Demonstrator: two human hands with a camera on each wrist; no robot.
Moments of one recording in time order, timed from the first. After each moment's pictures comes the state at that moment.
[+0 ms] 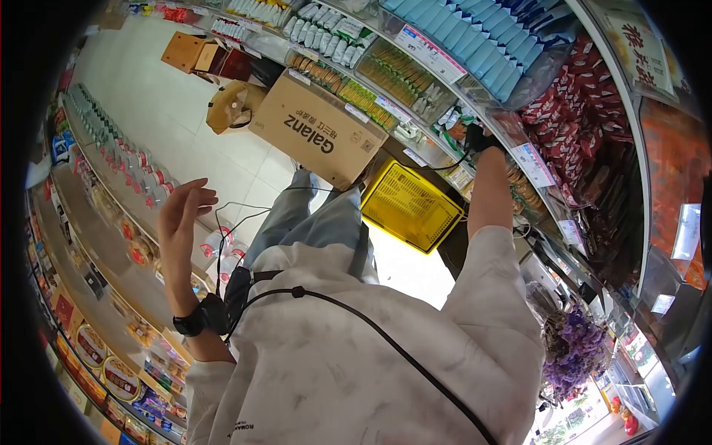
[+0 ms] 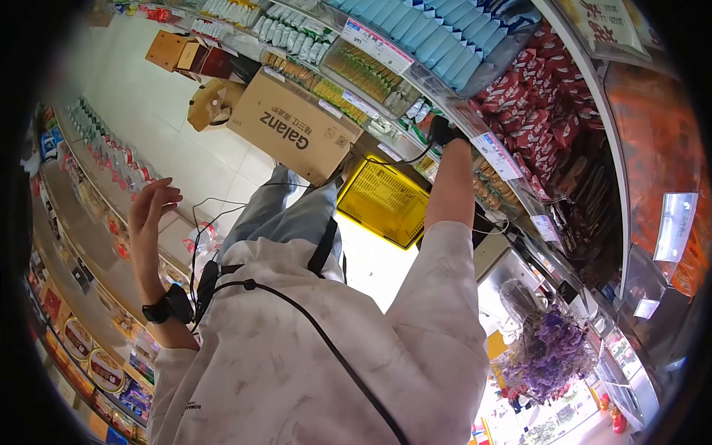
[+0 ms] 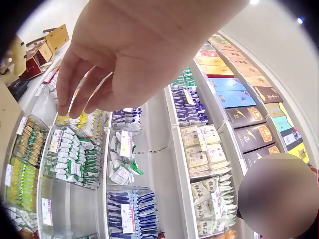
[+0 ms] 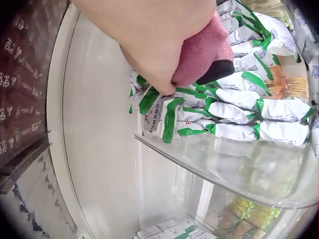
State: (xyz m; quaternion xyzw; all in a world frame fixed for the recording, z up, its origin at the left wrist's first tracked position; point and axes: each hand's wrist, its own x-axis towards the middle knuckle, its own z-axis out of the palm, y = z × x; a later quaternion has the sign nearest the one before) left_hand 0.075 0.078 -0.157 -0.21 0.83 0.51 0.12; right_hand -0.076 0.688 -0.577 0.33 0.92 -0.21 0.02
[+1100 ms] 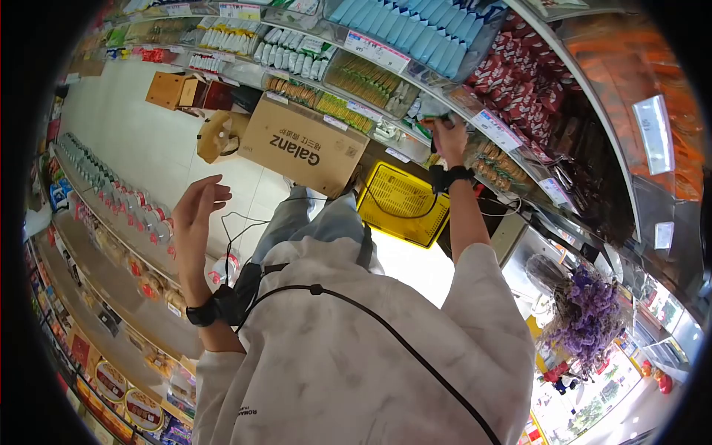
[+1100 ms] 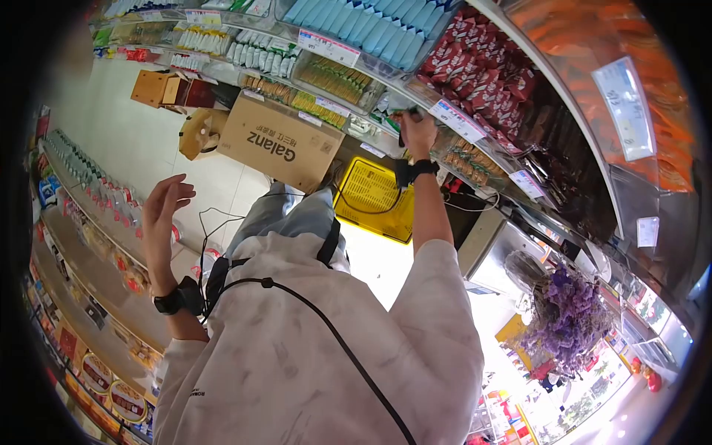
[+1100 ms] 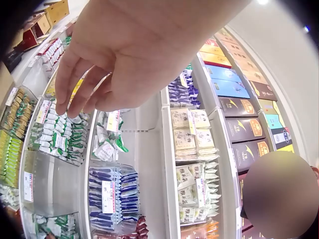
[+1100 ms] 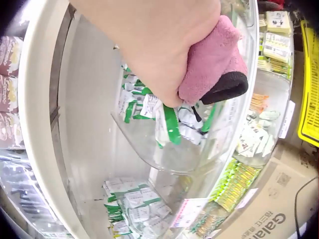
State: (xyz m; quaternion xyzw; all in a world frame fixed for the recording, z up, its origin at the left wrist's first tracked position) left_hand 0.055 0.111 -0.155 -0.14 0.82 0.54 0.14; right_hand 0.007 0.618 -0.483 0.31 0.89 -0.32 -0.01
